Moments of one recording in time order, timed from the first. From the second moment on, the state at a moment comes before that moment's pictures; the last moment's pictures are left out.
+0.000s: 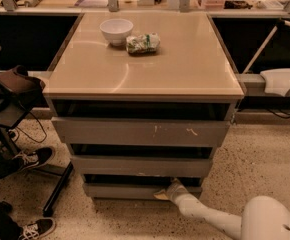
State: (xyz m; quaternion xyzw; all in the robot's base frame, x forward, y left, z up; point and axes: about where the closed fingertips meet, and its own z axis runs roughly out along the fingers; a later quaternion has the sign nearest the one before) arm 0.660 -0.122 0.172 -0.37 0.79 -0.01 0.49
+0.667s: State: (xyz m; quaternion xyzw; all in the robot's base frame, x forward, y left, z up) arm 0.674 -0.119 0.179 -0.37 0.78 0.00 0.50
